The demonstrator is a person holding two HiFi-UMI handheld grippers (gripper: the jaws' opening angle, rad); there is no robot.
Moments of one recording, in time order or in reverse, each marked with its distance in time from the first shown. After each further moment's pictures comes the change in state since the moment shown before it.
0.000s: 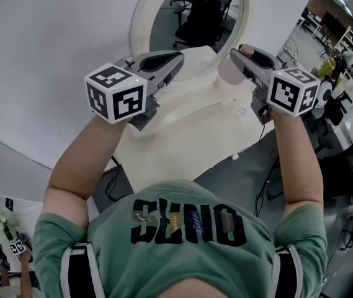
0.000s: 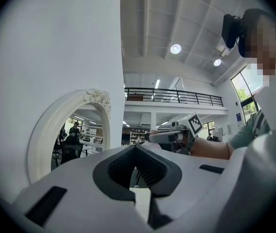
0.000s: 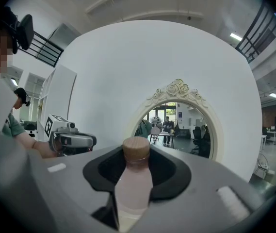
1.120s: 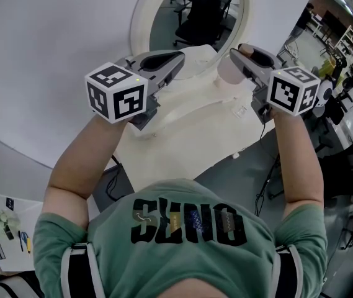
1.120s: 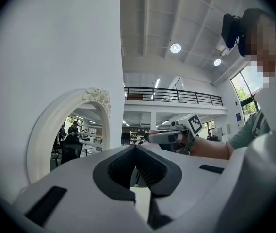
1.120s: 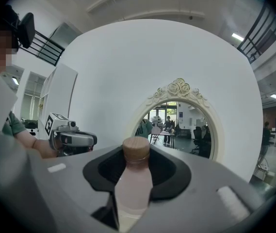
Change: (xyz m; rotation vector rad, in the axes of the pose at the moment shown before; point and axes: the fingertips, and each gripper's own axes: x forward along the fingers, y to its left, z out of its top) left arm 0.001 0.000 0.000 0.000 0.008 -0.003; right arm 0.002 0.002 -0.001 -0.013 0.010 0.007
